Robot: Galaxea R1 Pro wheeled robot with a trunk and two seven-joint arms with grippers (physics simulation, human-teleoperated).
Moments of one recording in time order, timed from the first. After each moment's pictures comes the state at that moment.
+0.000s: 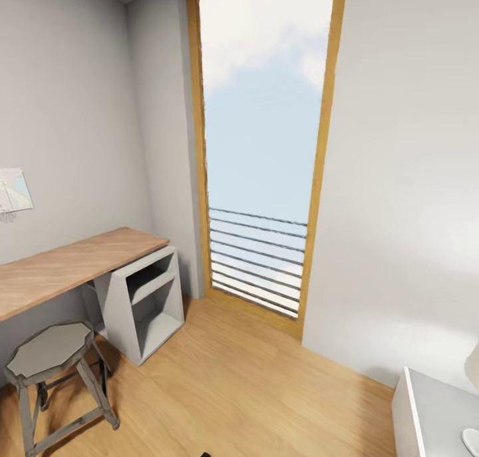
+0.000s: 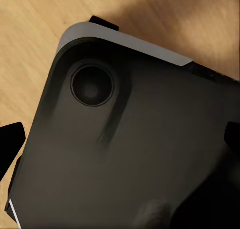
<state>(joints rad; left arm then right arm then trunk) 0.00 -0.02 0.03 -0.05 0.37 -0.01 0.00 0.00 -0.01 0.00 0.01 0.03 -0.08 -0.02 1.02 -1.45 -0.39</state>
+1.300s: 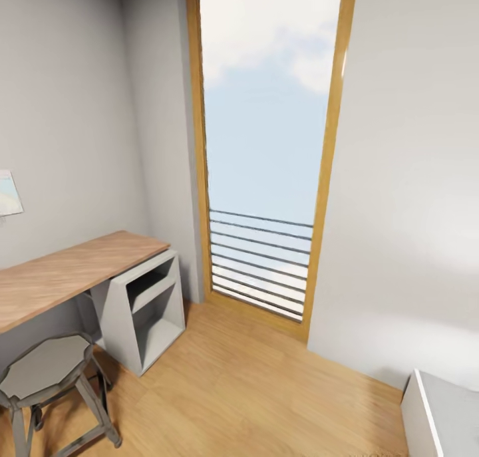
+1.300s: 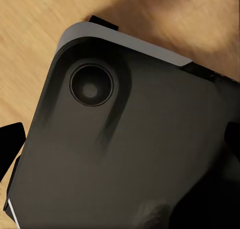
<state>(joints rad) 0.00 -0.02 0.03 -0.05 0.37 -0.01 0.00 0.00 -0.02 0.00 0.01 0.02 -0.10 -0.02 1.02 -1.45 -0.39</state>
